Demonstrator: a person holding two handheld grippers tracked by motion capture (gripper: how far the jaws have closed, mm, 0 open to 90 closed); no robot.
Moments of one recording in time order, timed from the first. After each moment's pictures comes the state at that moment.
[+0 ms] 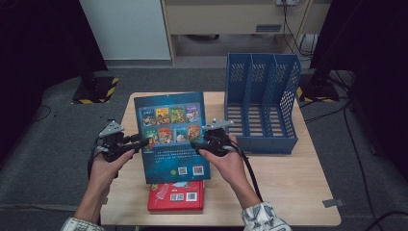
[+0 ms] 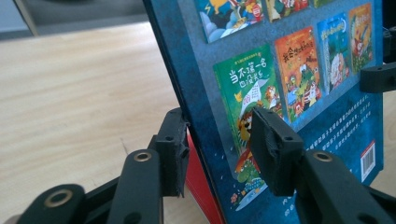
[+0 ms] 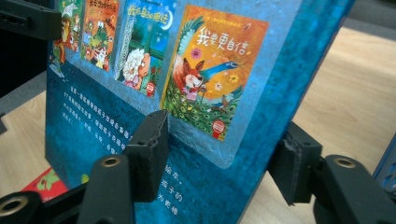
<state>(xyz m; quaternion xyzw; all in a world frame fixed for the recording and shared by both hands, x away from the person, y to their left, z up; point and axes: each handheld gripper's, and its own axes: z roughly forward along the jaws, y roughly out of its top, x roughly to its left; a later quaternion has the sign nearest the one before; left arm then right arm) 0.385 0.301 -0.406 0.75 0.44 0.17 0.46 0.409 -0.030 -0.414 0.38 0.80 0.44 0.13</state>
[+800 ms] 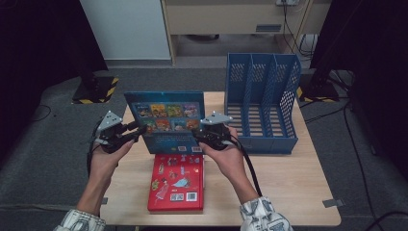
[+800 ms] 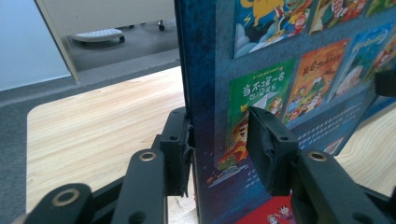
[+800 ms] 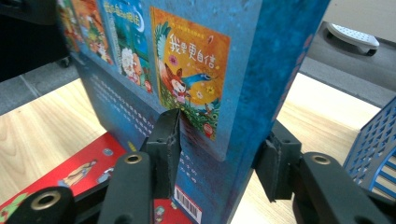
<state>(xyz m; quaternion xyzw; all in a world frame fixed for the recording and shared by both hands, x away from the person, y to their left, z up) 0.394 0.296 -0.382 0.73 0.42 0.24 0.47 0.411 -0.026 -0.390 0.35 0.79 0.45 0.21</state>
